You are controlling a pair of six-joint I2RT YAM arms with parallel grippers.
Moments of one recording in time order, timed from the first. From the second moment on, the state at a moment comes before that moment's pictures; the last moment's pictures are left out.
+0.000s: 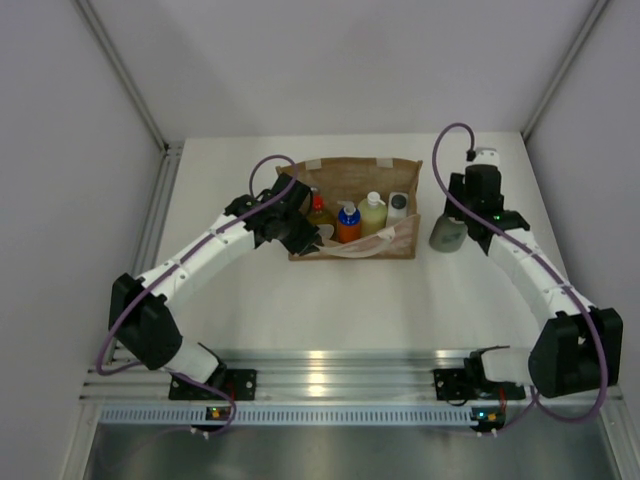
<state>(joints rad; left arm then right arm) -0.64 1.50 1.33 -0.84 -0.01 -1.31 0.17 1.28 1.01 -0.32 0.28 0.16</state>
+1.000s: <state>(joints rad) -0.64 1.48 1.30 -0.83 0.02 -1.29 0.58 1.49 1.70 -0.61 -0.03 0.10</state>
